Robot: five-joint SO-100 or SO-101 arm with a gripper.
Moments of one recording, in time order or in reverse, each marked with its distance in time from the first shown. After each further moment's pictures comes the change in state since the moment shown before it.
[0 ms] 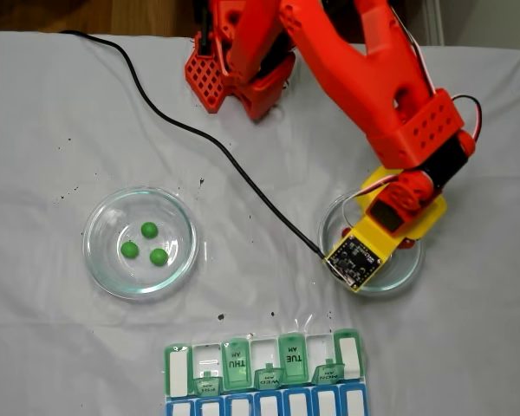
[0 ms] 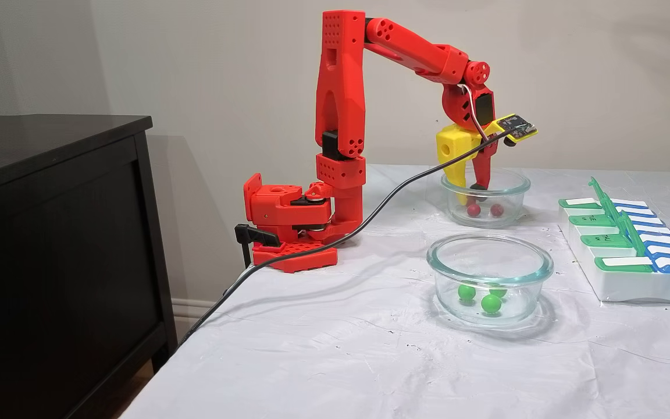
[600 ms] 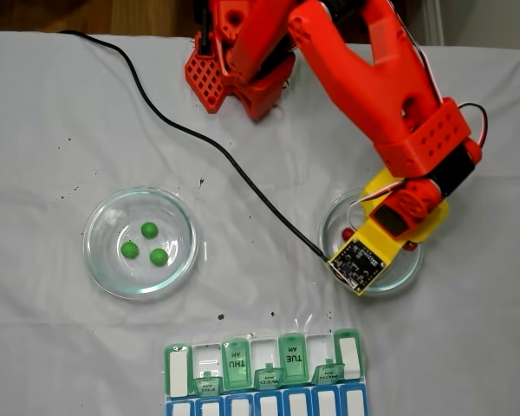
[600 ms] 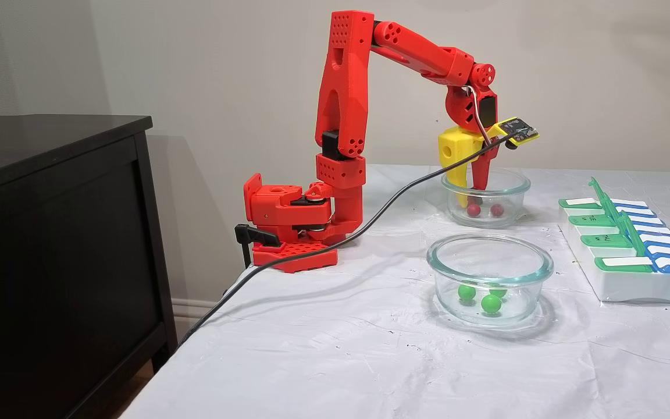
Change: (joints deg) arm -0.1 -3.3 -3.4 3.0 -0.4
